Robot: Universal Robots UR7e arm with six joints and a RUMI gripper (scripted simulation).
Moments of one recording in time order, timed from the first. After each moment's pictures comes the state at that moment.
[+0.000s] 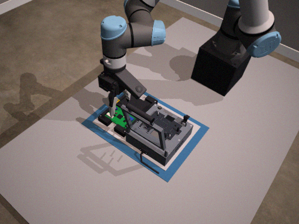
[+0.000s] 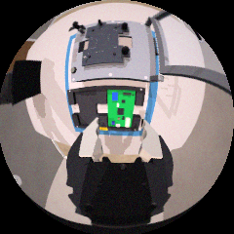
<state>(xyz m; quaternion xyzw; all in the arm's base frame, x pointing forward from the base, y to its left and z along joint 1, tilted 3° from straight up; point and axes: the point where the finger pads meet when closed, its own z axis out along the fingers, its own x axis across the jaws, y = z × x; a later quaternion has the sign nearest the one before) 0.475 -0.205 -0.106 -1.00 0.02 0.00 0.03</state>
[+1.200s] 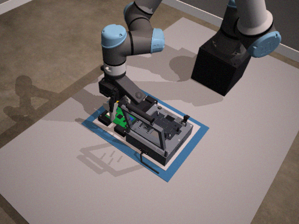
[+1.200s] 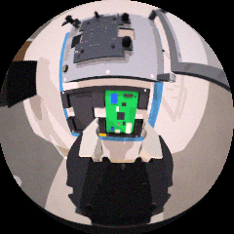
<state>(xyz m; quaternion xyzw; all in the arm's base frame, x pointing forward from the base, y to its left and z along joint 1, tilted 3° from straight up) 0.475 -0.204 -0.135 -1.00 0.02 0.00 0.03</state>
